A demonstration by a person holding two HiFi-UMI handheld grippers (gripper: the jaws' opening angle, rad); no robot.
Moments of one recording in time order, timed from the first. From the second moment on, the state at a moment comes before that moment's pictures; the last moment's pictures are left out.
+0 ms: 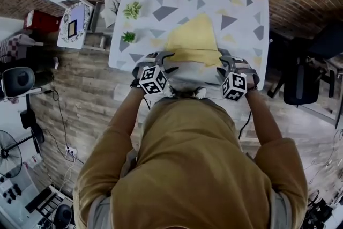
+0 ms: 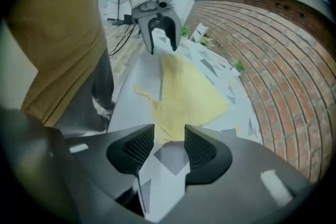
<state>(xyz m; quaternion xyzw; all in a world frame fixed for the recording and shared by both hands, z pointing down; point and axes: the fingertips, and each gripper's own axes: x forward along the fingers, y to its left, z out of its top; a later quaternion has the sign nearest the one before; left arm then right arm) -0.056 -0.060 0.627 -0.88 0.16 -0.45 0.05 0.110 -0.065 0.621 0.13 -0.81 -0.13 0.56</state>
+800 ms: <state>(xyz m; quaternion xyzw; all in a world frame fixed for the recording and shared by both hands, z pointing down) -0.054 -0.052 0.660 -0.87 0.03 -0.49 -0.02 0.110 -0.066 0.659 0.02 -0.77 -0.10 0.62</state>
